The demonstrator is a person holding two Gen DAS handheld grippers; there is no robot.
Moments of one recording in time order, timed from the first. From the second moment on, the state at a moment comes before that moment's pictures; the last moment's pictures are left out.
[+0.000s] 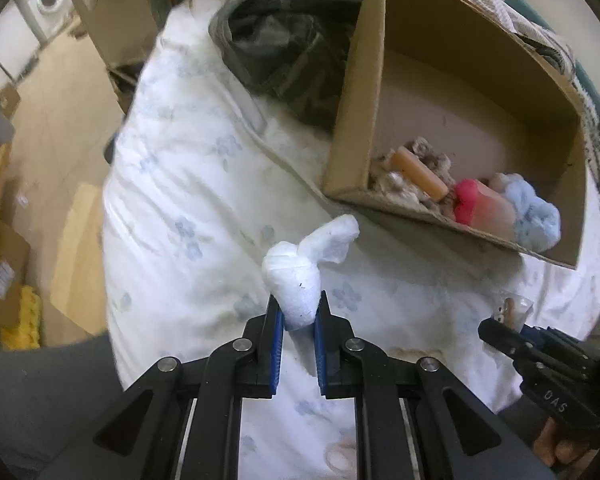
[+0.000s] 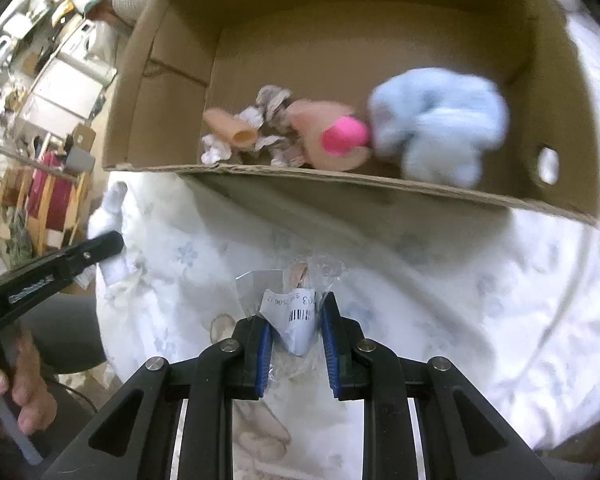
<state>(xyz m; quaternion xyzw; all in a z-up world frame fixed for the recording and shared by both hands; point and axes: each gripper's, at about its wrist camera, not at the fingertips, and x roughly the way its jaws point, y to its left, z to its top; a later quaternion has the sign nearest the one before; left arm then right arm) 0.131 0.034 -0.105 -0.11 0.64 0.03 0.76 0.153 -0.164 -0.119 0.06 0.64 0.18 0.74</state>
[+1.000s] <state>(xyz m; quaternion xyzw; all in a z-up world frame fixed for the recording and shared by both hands) 0.214 -0.011 -0.011 -0.07 0.52 -0.01 0.85 0.212 -0.228 -0.013 0.12 0.50 0.18 0.84</state>
